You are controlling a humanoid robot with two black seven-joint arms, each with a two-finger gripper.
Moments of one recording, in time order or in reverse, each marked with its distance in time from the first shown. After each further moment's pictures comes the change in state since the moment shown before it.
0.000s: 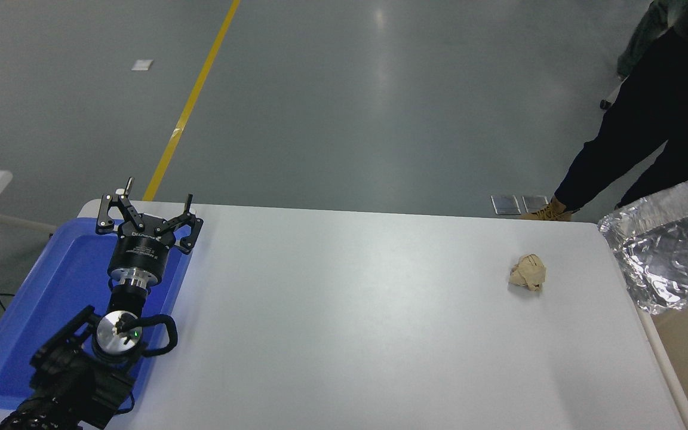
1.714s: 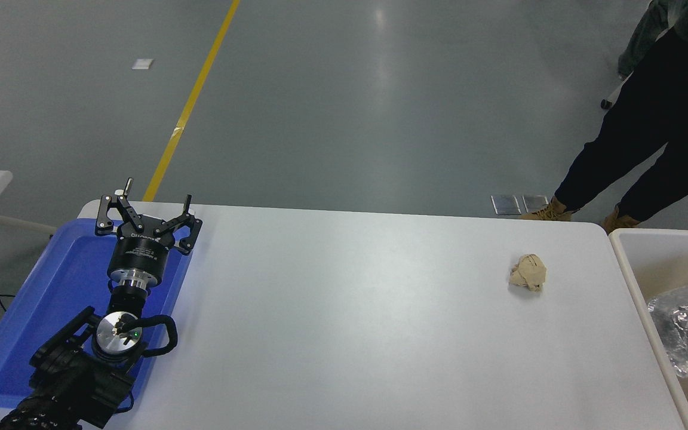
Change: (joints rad) left arm 0.000 0.000 0.000 0.001 -0.001 0.000 -0.001; right arm -1.604 0.357 0.471 -1.174 0.452 -0.525 0.031
